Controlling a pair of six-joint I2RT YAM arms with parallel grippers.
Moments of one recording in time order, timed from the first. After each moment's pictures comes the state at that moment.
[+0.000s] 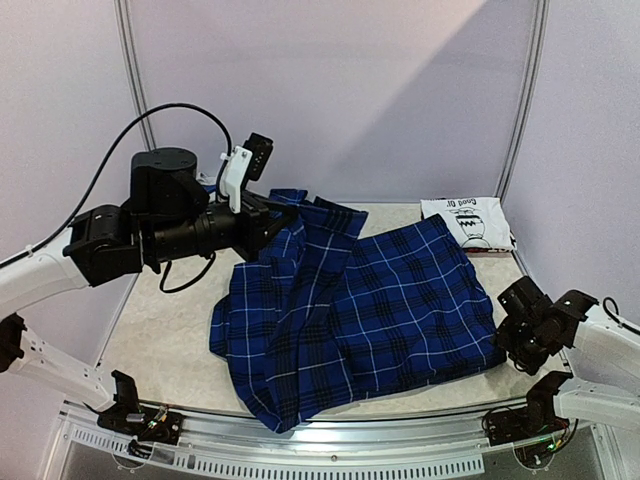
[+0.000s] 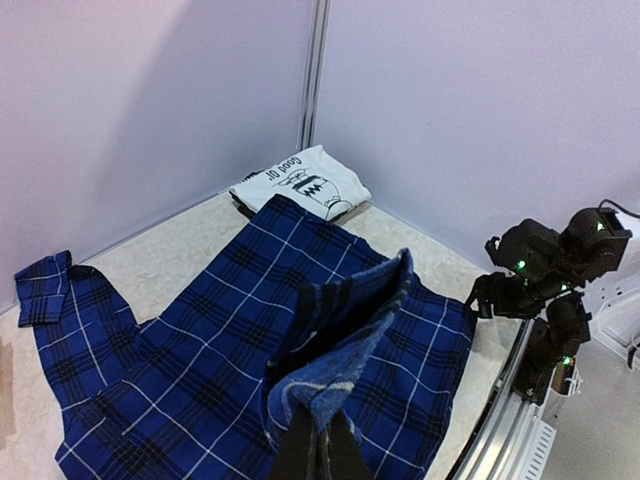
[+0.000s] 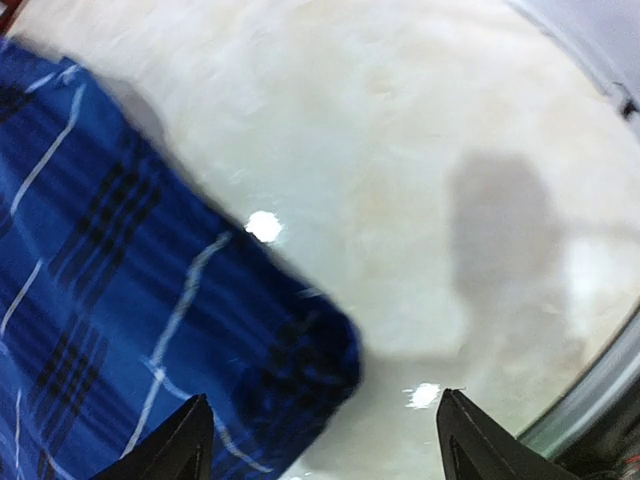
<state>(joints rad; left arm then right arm) -1.09 1.19 1.26 -0.33 -0.21 -0.21 0.48 0.82 0.47 -0.97 0.34 1.27</state>
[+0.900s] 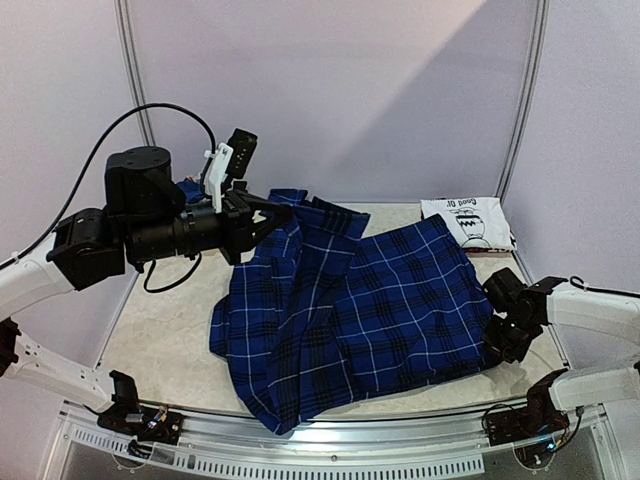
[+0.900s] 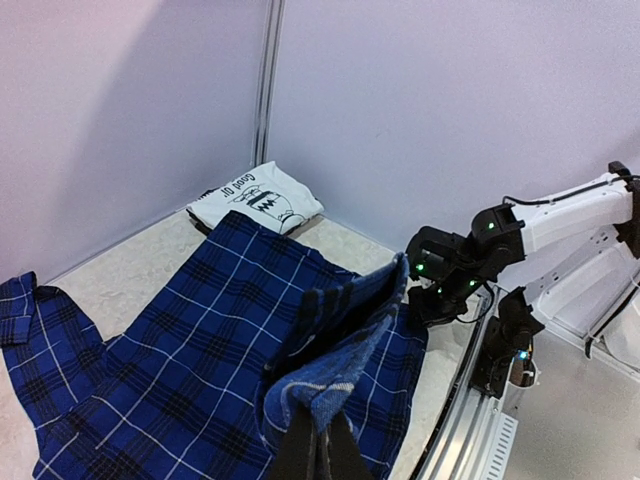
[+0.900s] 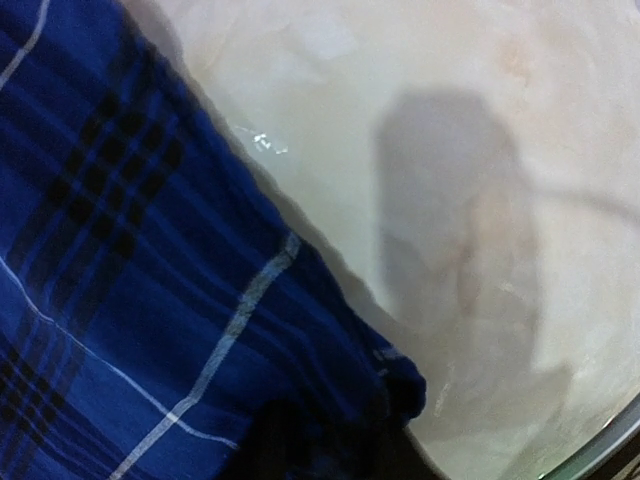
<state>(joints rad) -1.09 1.12 1.23 -0.30 -0.08 -0.21 0.40 1.16 0.51 -0.78 0.22 1.09</state>
